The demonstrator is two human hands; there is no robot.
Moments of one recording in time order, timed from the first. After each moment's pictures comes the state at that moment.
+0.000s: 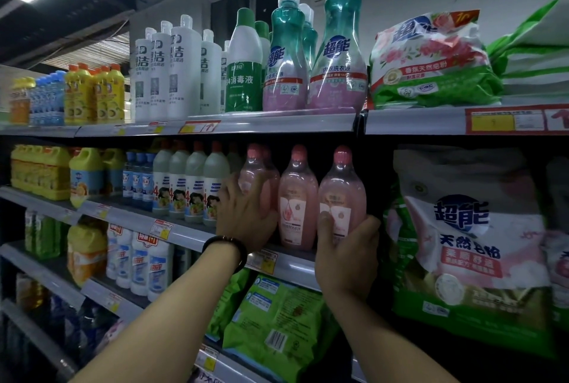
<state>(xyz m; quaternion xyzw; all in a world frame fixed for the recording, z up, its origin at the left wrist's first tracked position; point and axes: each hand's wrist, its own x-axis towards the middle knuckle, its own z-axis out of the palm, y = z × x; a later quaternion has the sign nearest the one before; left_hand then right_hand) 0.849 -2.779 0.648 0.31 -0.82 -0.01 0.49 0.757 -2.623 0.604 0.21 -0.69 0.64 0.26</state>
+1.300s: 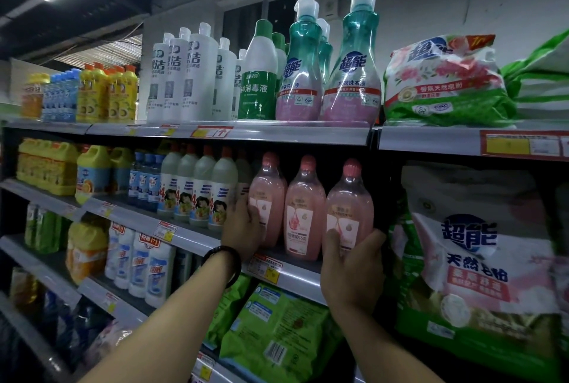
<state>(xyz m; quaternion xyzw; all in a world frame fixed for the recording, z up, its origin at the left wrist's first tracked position) 0.831 -2.849 0.617 0.28 -0.76 -0.32 0.50 0.754 -2.628 0.601 0.22 -0.70 0.62 0.27</state>
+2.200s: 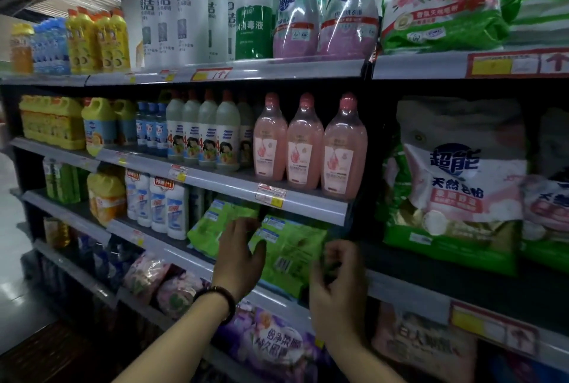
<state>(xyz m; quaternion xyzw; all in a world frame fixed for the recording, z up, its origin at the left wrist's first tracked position) 0.925 -2.727 0.478 0.26 -0.80 -0.23 0.49 0.833 -2.548 0.473 0.37 -0.67 0.63 0.16</state>
